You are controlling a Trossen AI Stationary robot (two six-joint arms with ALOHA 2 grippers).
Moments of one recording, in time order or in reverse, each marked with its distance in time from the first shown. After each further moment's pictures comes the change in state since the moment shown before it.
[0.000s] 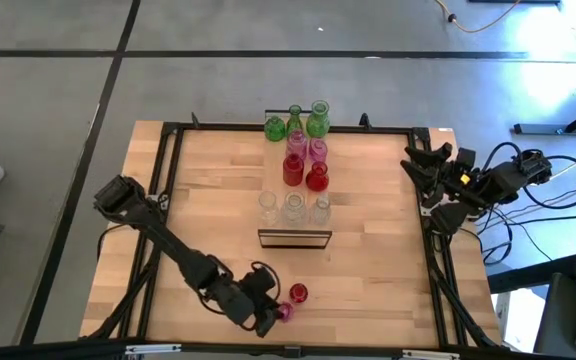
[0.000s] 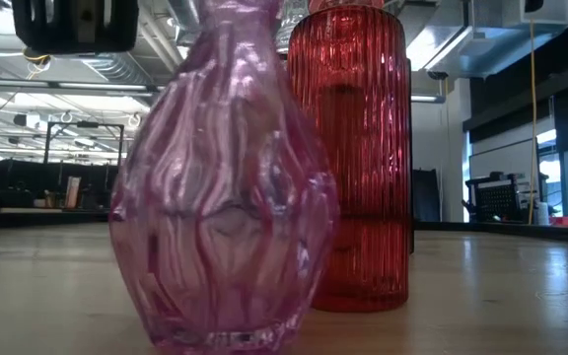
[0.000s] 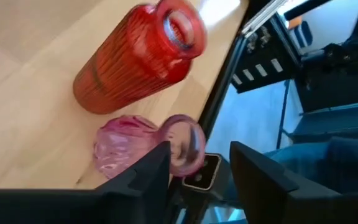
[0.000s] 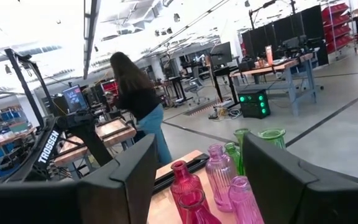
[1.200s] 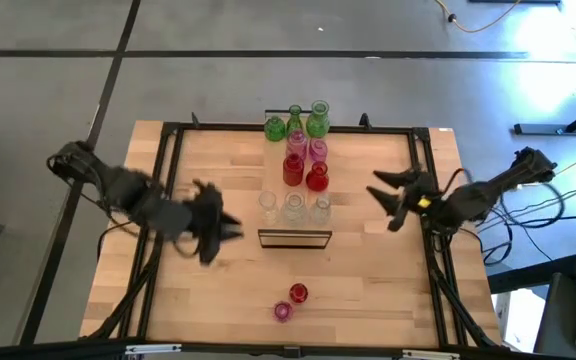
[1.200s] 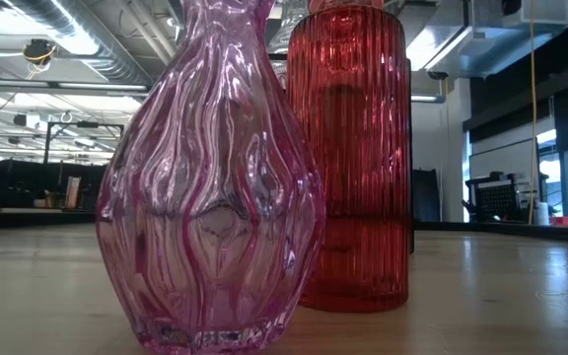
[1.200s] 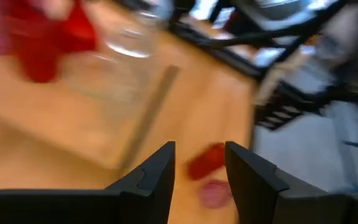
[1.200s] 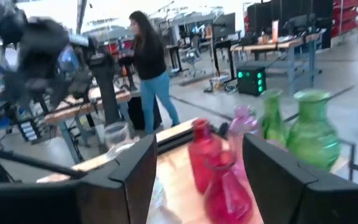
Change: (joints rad) left arm 0.178 -0.540 0.286 -0.803 -0.115 0.468; right arm 0.000 0.302 -0.002 0.058 -0.006 0.115
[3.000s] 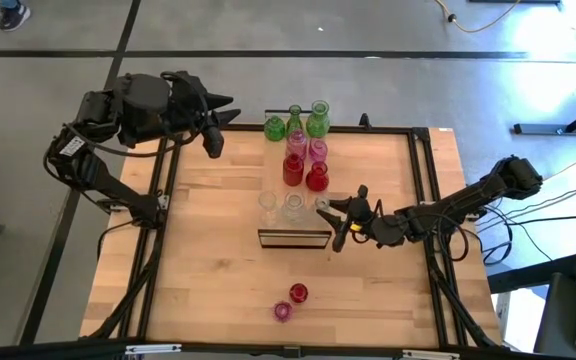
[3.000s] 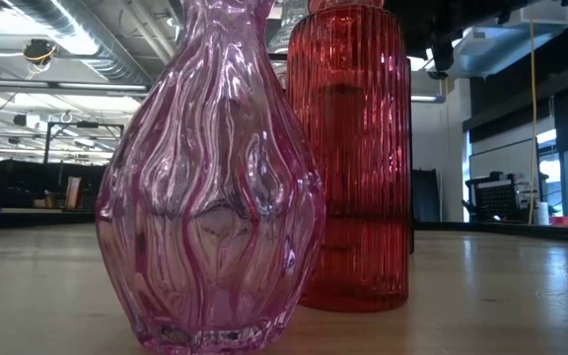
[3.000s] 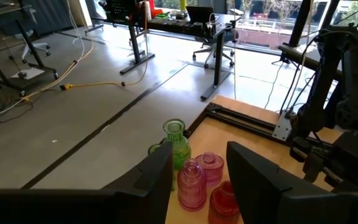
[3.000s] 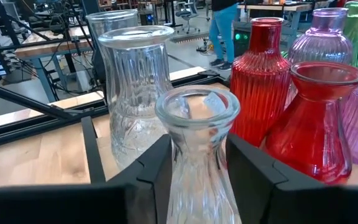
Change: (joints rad) left arm 0.520 0.152 0.649 -0.204 -0.105 0.635; right arm -0.143 0.546 0.002 0.255 -0.157 0.084
